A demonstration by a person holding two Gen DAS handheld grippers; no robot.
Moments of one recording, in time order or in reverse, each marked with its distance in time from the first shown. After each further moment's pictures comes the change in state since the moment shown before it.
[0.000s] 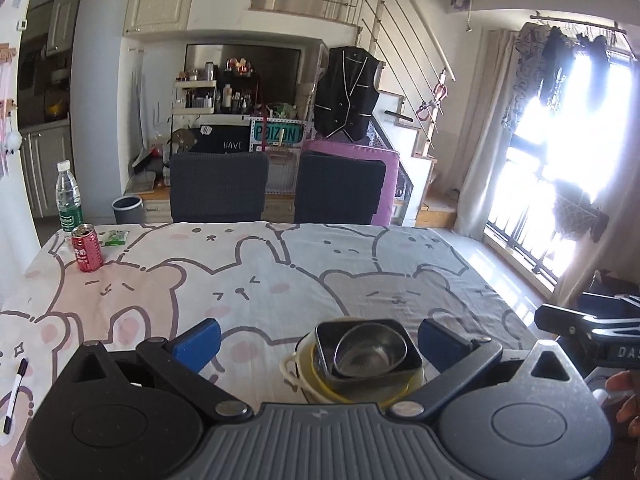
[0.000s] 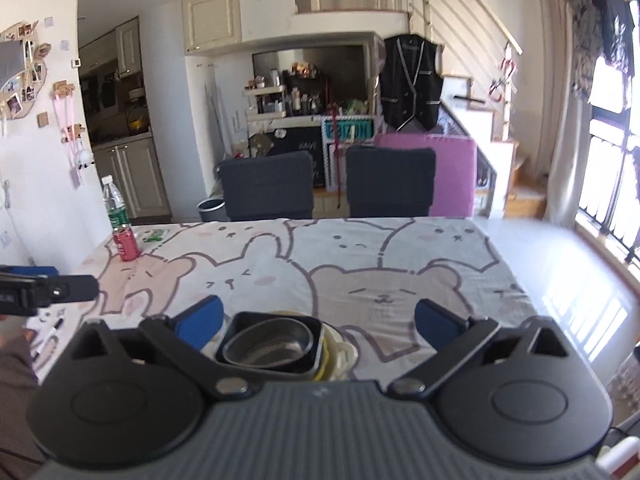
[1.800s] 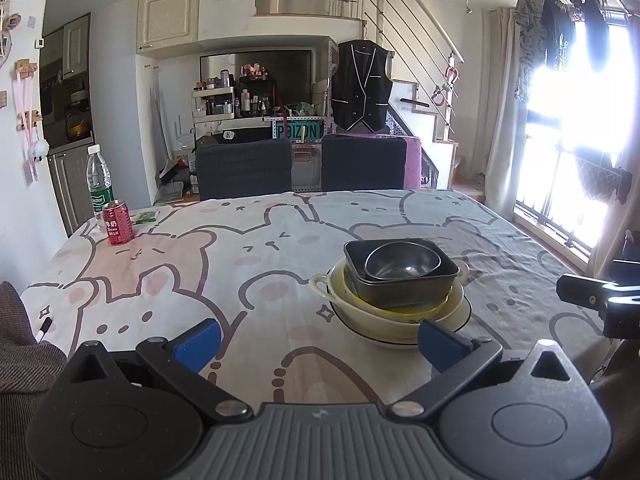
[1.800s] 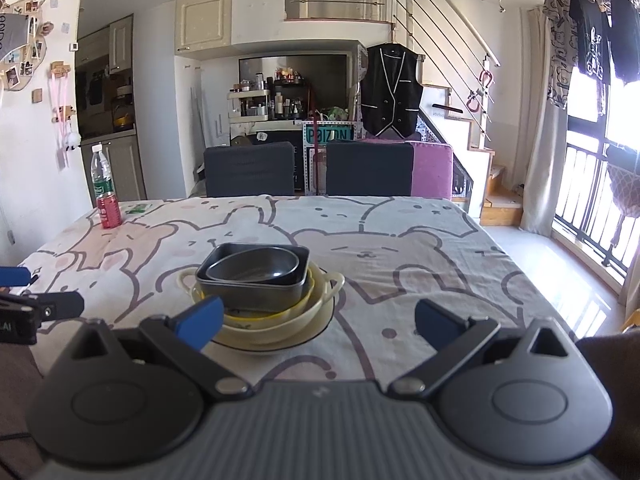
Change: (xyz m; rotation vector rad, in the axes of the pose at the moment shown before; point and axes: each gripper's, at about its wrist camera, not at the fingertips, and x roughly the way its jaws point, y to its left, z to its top) left arm -0.002 -0.002 -0.112 0.083 -0.026 0.102; right arm -0.018 0.018 -0.110 -0.020 -0.052 -0.074
